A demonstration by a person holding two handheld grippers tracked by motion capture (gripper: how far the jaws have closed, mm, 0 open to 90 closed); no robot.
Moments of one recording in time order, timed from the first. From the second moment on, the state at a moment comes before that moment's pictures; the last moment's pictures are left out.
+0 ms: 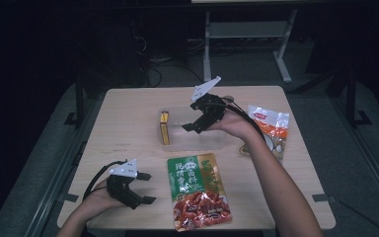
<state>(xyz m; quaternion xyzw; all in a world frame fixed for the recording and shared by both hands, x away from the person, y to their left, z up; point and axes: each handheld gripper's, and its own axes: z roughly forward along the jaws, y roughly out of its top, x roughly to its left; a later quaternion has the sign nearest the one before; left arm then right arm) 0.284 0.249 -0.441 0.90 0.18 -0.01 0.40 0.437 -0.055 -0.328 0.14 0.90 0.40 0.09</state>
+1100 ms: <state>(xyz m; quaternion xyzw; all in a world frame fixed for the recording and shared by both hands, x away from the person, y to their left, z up) 0.286 0.249 -0.442 0.90 0.19 0.00 0.40 0.372 -0.138 -0.376 0.22 0.88 0.41 0.09</state>
